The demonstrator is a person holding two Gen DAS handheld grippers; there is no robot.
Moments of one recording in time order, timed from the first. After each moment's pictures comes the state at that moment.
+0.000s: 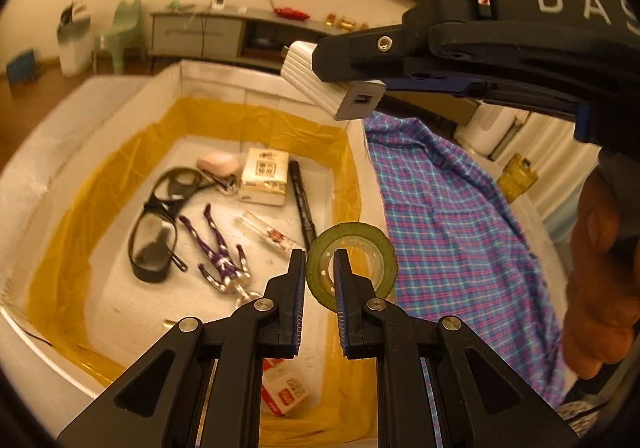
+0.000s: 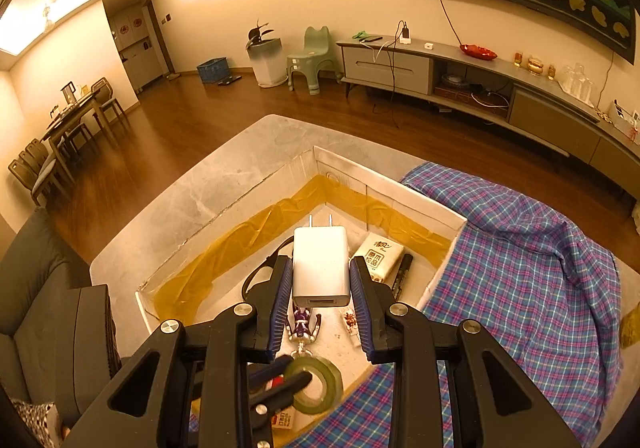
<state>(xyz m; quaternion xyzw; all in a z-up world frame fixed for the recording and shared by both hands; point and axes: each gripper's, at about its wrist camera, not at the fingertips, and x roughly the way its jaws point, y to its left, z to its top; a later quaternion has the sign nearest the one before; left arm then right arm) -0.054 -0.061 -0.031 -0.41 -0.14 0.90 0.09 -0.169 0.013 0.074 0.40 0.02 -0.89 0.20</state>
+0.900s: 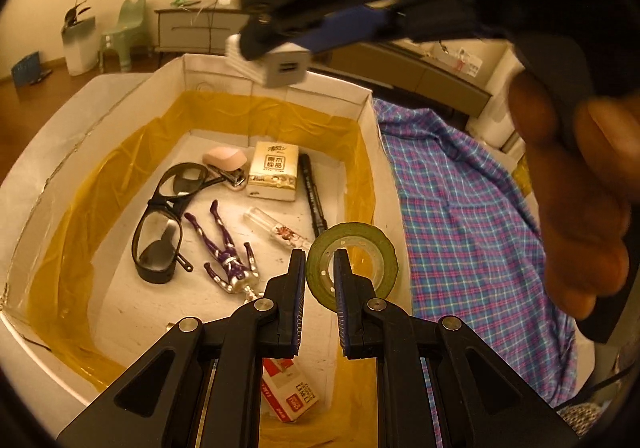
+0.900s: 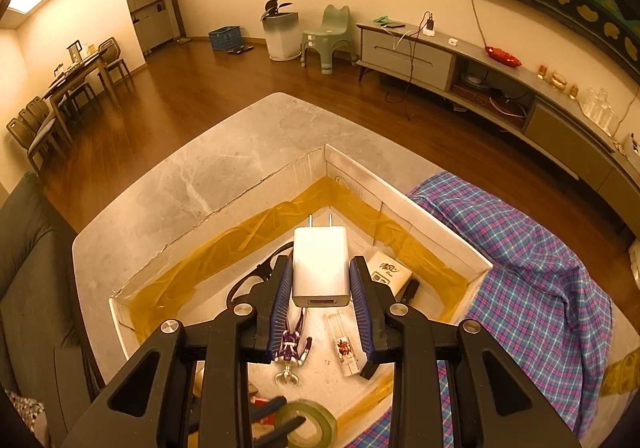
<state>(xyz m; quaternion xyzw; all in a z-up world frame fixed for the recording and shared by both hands) -0.059 -0.047 -0.038 -0.42 -0.10 0.90 0.07 -0.220 -0.020 0.062 0.43 0.08 -0.87 0.22</state>
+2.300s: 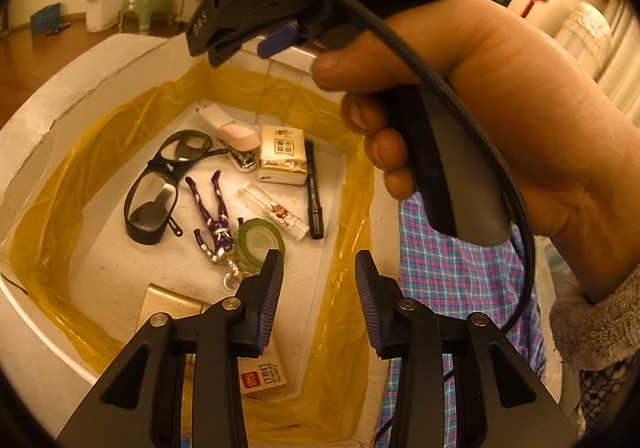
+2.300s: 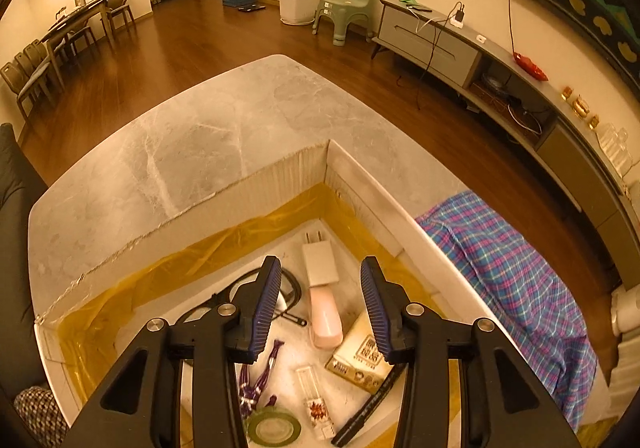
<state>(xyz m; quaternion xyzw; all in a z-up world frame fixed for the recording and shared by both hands) -0.050 -0.049 -0.036 -0.43 -0.18 0.88 0.05 -0.302 -0.066 0.010 0.46 0.17 -0.84 0.22</state>
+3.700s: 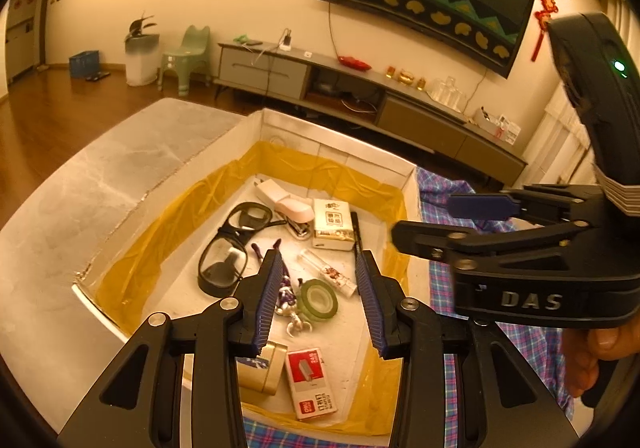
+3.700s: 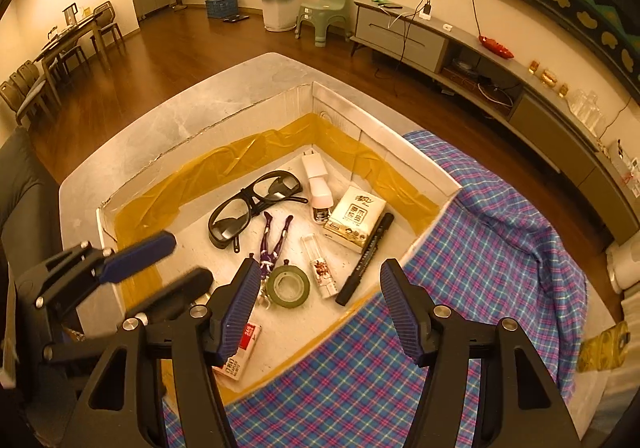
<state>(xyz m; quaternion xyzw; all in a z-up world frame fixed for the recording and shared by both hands) -0.025 -0.081 -0.002 -0.33 -0.15 0.93 -0.03 -0.163 0.011 0.048 0.46 0.13 -0.86 0.19</state>
